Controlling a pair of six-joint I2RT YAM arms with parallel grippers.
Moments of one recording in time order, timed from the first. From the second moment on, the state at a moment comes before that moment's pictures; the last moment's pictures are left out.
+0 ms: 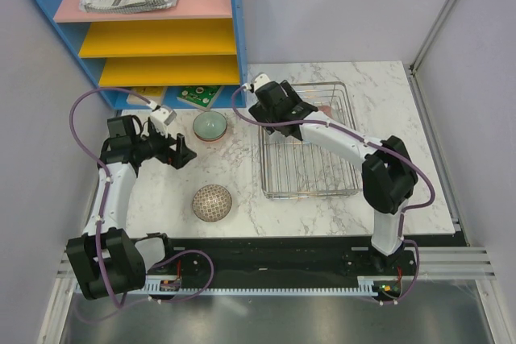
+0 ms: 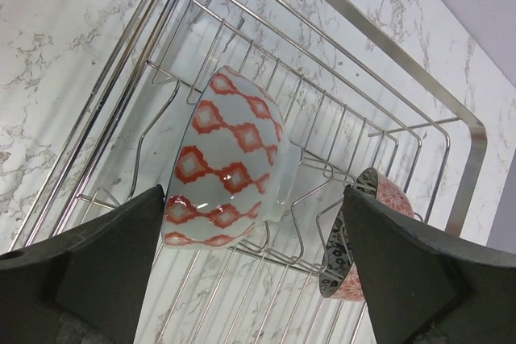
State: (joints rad) left arm 0.22 1.14 0.83 -0.48 0.80 0.46; right arm 0.73 1.91 1.59 -0.42 0.51 -0.17
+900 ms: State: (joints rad) left arm 0.06 1.26 0.76 -0.71 0.78 0.81; right arm 0.70 1.70 1.59 -0.43 0.48 -0.21
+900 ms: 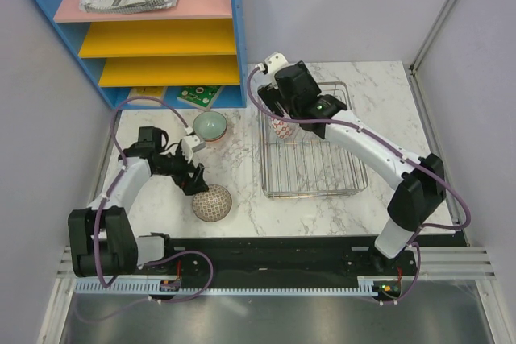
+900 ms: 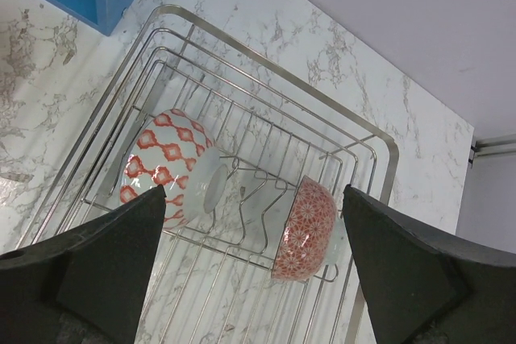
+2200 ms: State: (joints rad) left arm -0.16 1.30 0.98 -0.82 0.70 0.82; right arm 0.48 1.63 1.59 -0.50 0.10 -0.07
